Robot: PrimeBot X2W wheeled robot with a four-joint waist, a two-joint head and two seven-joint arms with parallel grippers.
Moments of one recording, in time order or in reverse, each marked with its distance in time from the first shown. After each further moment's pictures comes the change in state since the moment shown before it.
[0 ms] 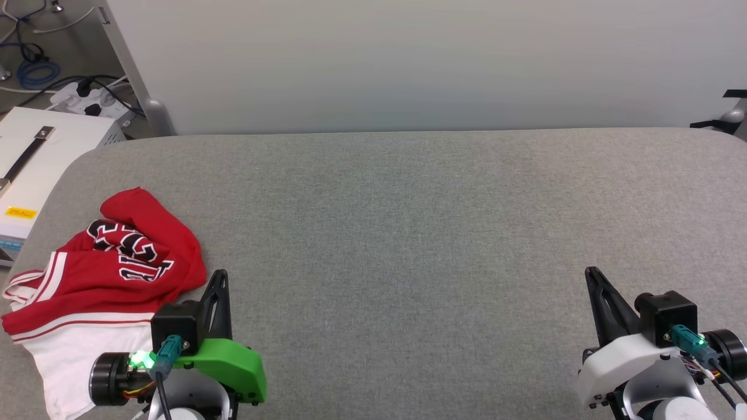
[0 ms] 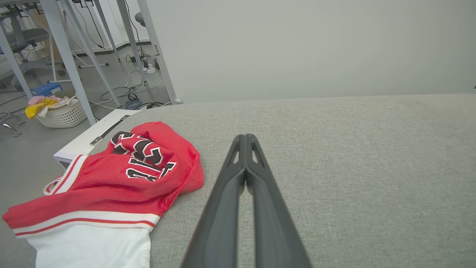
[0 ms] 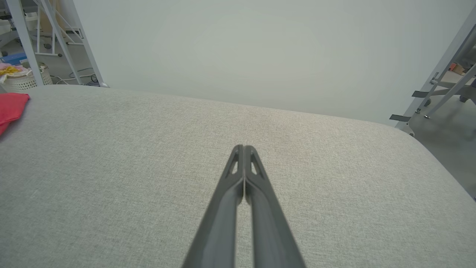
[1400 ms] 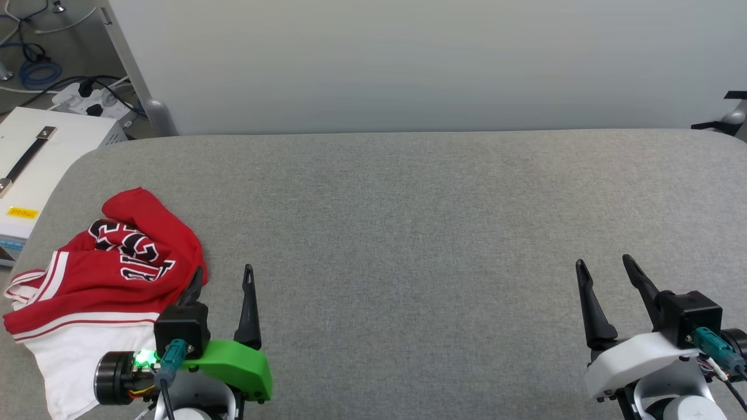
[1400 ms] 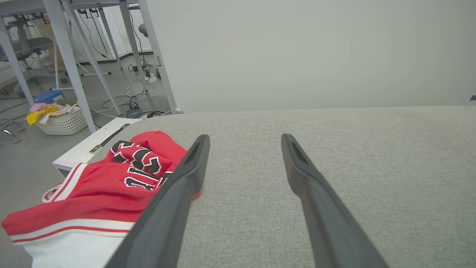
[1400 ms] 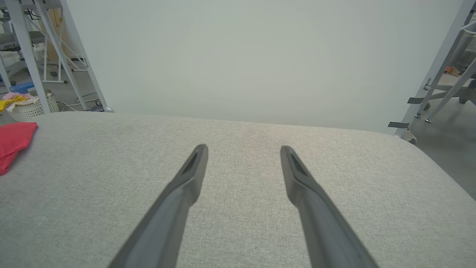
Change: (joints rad) left arm 0.001 0.000 -0.026 -0.007 -0.009 0.028 -0.044; right arm 0.003 0.000 -0.019 -0.025 0.059 0.000 -0.043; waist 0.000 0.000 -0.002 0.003
